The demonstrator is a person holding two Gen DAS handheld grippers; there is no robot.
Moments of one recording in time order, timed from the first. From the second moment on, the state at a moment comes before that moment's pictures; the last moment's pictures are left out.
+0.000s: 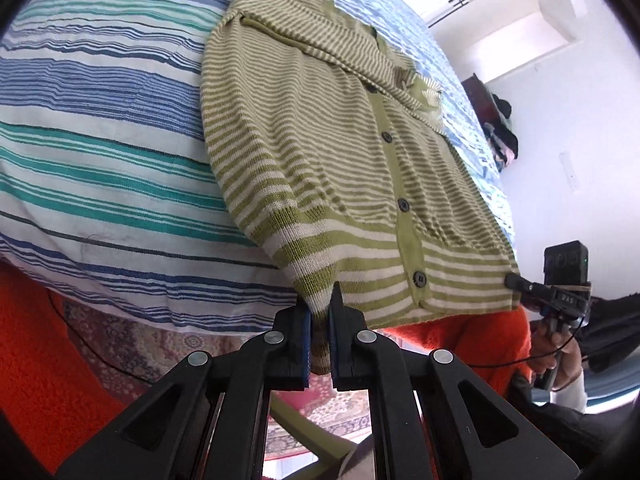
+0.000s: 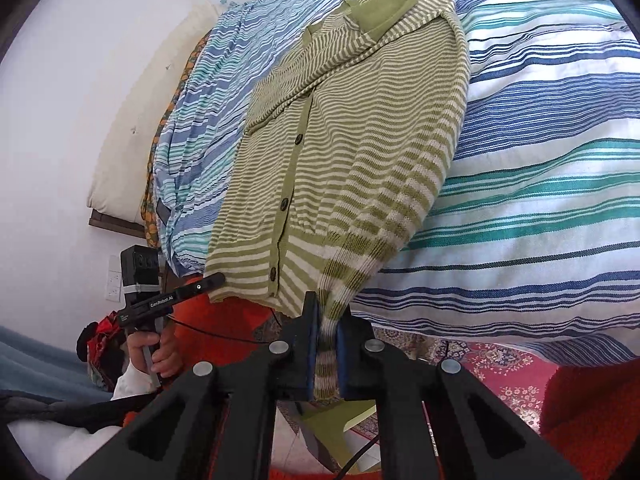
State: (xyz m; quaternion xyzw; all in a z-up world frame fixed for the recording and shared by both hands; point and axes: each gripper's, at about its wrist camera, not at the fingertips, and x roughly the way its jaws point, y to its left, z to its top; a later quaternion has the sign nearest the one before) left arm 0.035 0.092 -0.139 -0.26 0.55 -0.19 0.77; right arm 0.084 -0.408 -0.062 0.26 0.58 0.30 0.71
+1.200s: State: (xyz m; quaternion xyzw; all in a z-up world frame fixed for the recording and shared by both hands) left arm 0.439 0.109 -0.136 -0.21 0.49 -0.01 0.84; right arm 0.485 -0.395 -0.088 0.34 0.46 0.11 0.81
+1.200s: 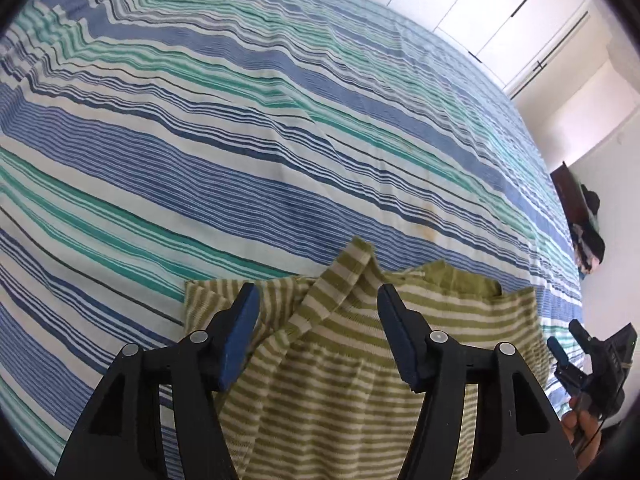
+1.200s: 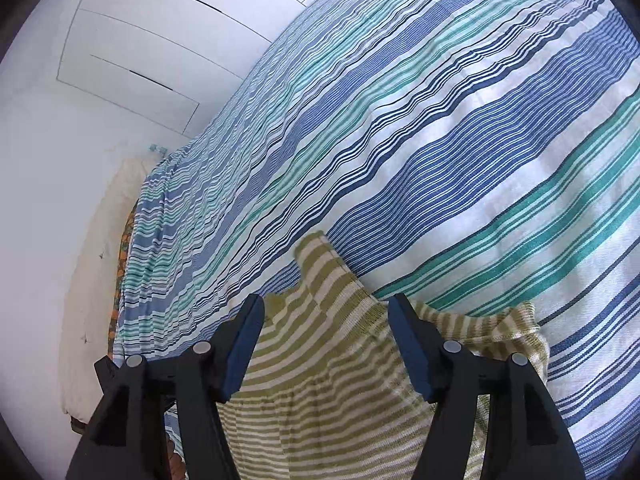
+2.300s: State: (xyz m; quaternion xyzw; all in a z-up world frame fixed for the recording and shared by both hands) left arm 0.172 0.049 -0.187 -0.03 0.52 0.04 0.85; right arm 0.154 -0.380 -0.097 0.07 0.49 0.11 0.86
